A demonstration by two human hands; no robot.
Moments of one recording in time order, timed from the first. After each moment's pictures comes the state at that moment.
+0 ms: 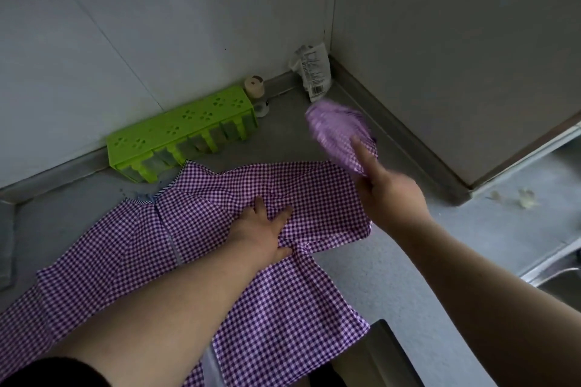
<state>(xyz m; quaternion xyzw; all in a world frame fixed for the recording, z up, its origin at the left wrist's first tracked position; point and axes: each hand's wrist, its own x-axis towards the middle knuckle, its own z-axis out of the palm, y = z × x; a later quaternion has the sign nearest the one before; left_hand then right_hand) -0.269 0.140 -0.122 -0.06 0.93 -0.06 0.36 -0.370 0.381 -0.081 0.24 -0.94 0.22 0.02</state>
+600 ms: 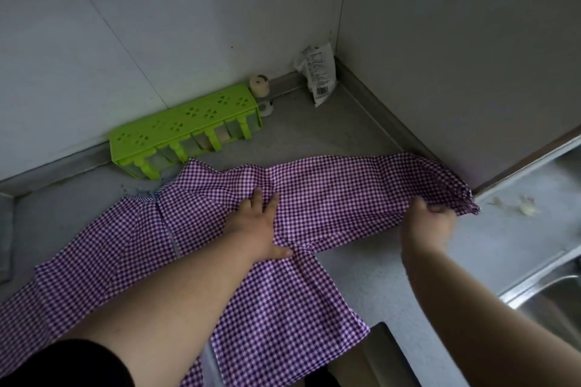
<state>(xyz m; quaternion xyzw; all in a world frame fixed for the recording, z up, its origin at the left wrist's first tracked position) -0.275 0.125 -0.122 -0.09 0.93 -0.04 0.34 -0.347 0.406 -0.108 -0.39 -0.77 0.50 -0.01</state>
